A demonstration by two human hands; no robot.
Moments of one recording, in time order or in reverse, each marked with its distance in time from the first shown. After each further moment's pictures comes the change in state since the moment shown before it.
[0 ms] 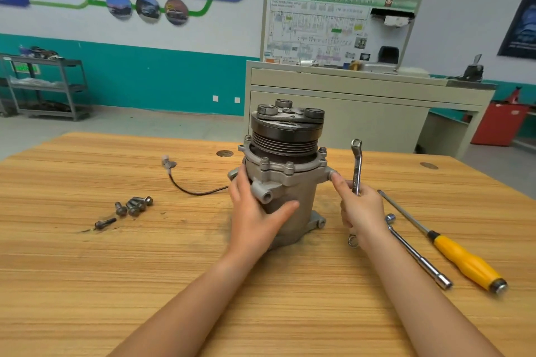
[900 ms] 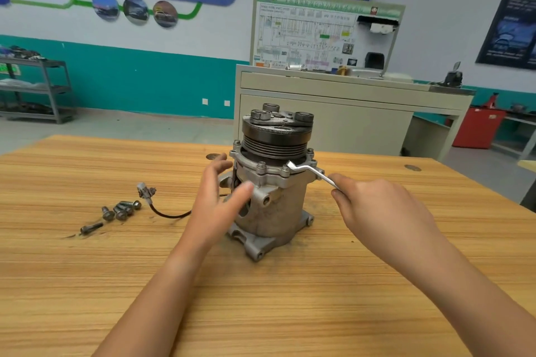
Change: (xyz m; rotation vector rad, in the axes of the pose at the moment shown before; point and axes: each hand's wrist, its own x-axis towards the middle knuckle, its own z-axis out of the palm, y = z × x) left_hand 0.013 0.006 -0.043 -0.057 -0.047 0.111; right_hand -0.074 -0.081 -0.040 -1.367 -0.114 -0.661
